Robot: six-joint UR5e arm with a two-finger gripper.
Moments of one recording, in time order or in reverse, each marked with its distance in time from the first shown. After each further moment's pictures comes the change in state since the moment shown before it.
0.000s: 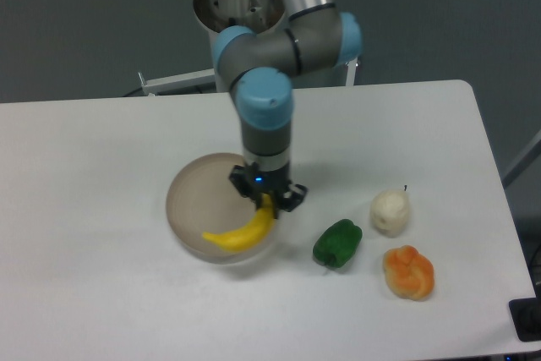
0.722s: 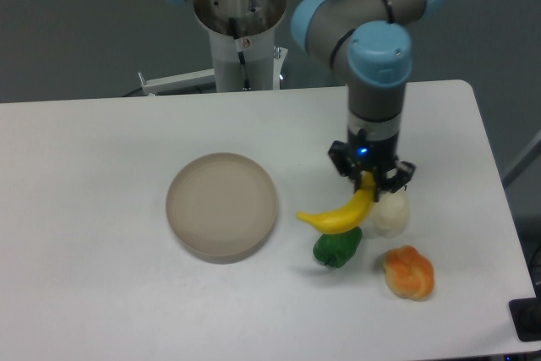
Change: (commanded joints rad) arm 0.164 0.012 0.164 -0.167 0.087 0.312
